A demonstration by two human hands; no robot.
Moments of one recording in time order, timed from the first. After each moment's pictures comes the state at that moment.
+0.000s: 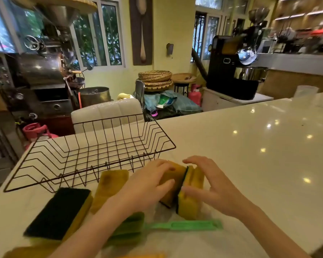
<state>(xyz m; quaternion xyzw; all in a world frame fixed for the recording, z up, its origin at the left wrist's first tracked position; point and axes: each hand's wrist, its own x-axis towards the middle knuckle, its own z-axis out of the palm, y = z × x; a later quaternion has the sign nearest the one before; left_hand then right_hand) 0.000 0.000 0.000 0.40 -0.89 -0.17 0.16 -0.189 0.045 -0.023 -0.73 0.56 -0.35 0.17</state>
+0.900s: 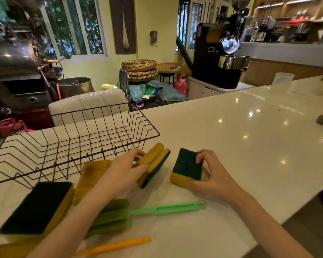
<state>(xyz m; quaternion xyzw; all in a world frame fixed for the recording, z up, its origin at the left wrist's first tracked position) 0.005 -0.007 -0.006 0.49 -0.78 -0.33 0.20 -0.230 0.052 -0.067 -0.63 0.62 -0.42 0.21</state>
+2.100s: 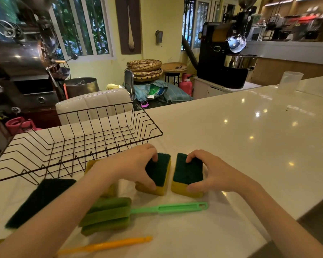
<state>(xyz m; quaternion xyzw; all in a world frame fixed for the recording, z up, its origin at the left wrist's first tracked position) -0.011 -0.027 0.016 0.39 -0.91 -0.13 -0.09 -0.229 0.045 -0.031 -0.70 0.62 -0.24 0.26</state>
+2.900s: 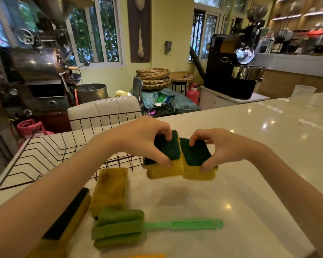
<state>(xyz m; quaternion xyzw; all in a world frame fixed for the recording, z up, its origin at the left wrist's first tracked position) 0.005 -0.047 0.091 0.32 -0.93 -0.17 0.04 -0.220 -0.006 0.056 -0.77 0.58 -0.12 0.25</state>
